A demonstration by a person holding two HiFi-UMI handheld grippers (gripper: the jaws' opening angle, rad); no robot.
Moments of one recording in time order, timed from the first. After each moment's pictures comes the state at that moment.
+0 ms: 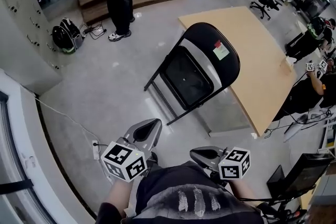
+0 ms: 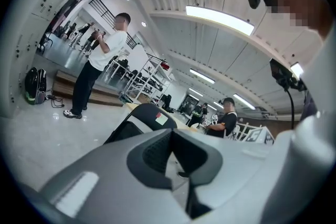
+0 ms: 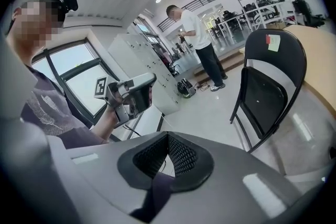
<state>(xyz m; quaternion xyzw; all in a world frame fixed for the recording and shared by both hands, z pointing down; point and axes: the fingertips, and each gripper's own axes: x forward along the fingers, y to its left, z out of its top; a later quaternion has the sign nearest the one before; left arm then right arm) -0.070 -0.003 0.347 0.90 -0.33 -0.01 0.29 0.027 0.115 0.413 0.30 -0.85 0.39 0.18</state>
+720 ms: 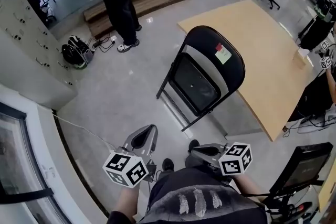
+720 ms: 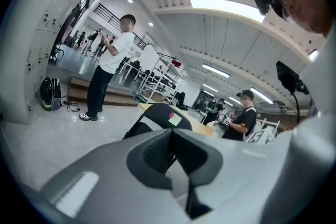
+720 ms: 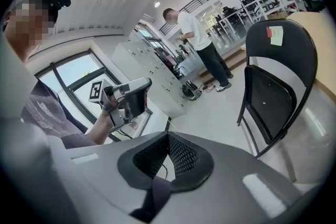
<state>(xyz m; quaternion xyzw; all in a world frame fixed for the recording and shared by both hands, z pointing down) -0.054 -0.038 0.347 0.87 -0.41 0.03 0.29 0.055 0.064 0.420 0.26 -0.86 0.42 0.14</state>
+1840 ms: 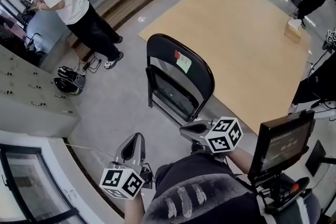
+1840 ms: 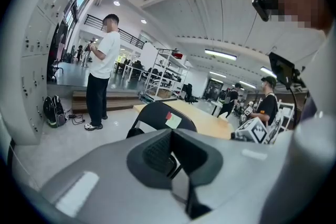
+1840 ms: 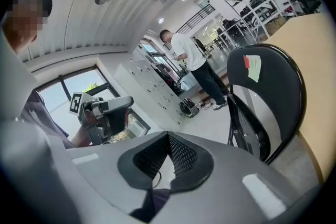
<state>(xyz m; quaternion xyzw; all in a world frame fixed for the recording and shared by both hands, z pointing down) 0.104 -0.103 0.325 0.85 -0.46 0.11 0.24 0.216 -0.077 0.416 0.26 -0.88 0.38 0.07</state>
